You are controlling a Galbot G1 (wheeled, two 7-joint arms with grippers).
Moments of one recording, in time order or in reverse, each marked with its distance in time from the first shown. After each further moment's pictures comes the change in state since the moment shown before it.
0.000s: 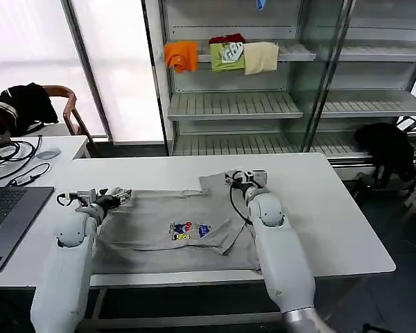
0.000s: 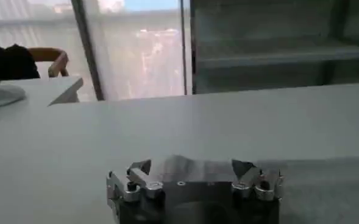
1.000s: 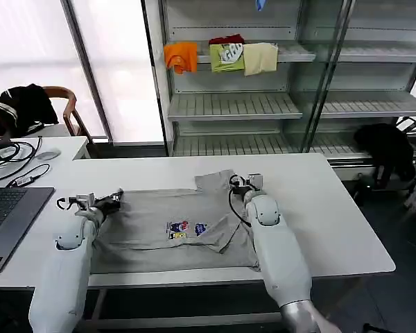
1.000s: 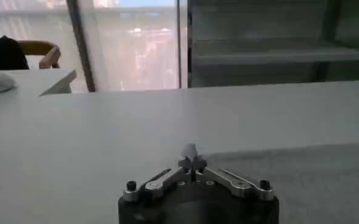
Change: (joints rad) left arm 0.037 0.009 0.001 -0.014 -0.045 -0.002 0.034; right arm 0.029 0.008 -0.024 -0.143 -0.089 0.023 -0.030
